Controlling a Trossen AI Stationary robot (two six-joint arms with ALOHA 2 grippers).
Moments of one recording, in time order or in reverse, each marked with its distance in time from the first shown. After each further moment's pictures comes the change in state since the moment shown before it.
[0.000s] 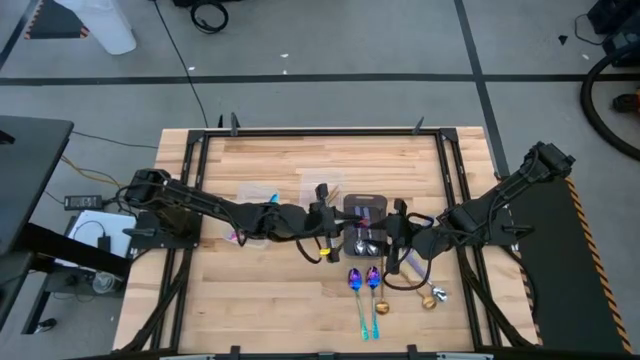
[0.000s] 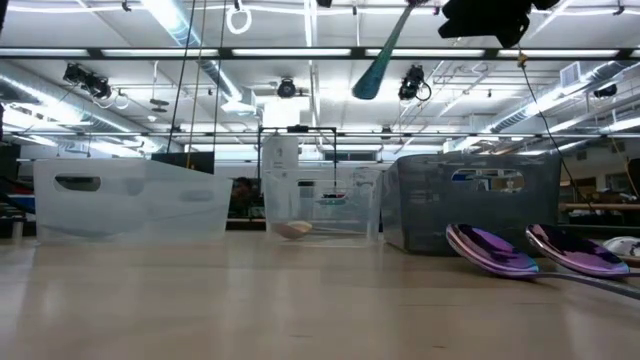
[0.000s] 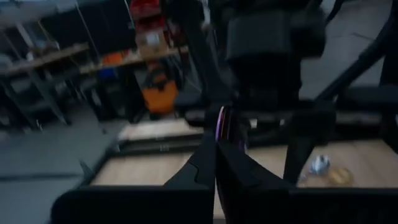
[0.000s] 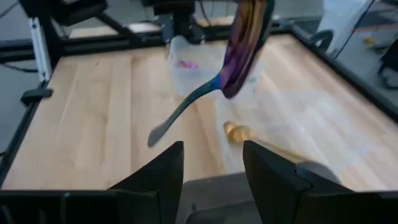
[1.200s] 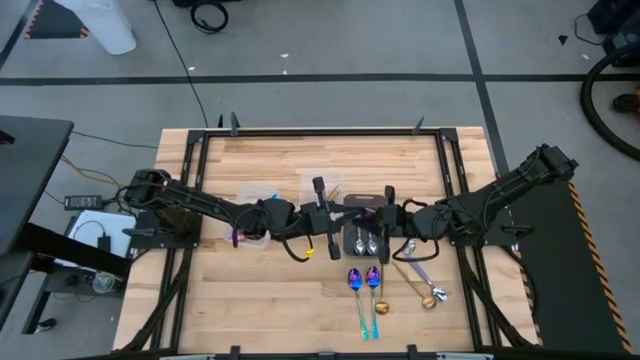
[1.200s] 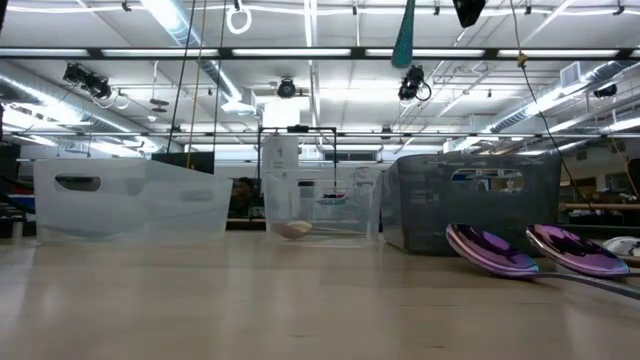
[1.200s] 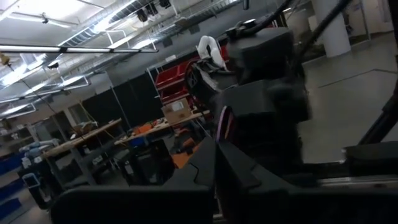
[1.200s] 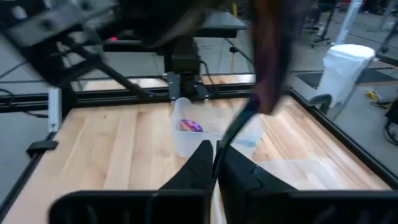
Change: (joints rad) left arm -0.008 0.001 0.000 0.309 0.001 0.282; right arm -0.122 0.000 0.000 0.310 -0.105 -0.276
